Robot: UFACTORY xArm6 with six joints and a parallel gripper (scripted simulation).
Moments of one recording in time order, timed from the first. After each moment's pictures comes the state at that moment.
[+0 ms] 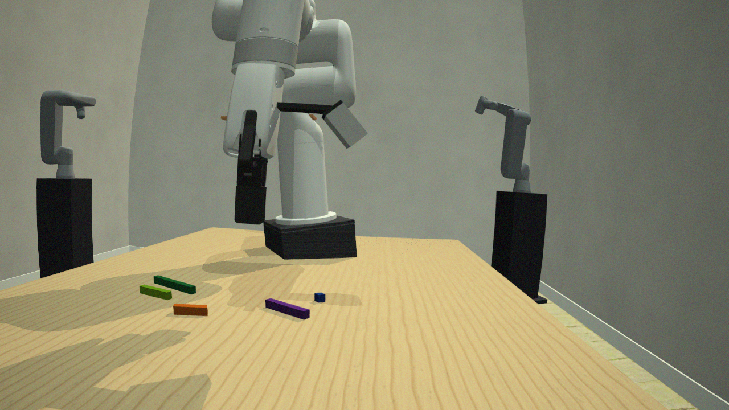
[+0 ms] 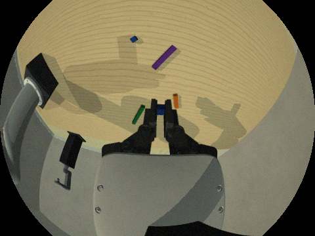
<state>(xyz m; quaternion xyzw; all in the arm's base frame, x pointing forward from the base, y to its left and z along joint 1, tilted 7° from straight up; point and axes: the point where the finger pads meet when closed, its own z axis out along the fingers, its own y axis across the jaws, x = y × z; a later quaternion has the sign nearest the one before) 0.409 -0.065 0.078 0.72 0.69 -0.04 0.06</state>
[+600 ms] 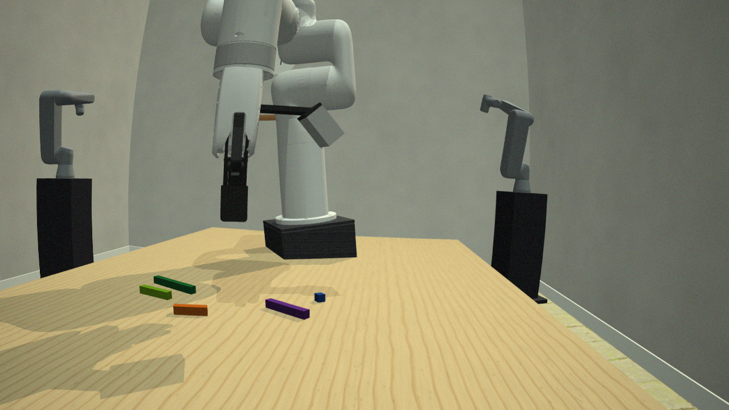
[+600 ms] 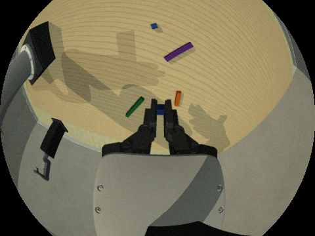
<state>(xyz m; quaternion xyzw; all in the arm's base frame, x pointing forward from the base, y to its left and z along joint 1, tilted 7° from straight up) 0.394 -0.086 0.080 0.65 0.76 -0.03 0.05</state>
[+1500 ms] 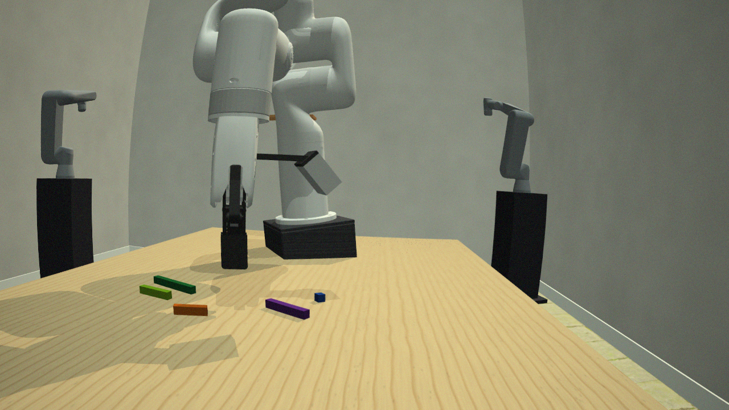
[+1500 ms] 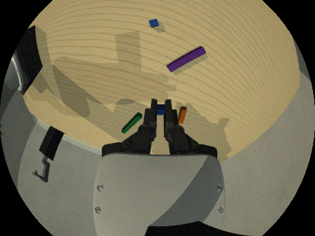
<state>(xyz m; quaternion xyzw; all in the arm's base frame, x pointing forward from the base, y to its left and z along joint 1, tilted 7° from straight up) 0.394 -0.093 0.025 0.65 0.76 -0.03 0.05</state>
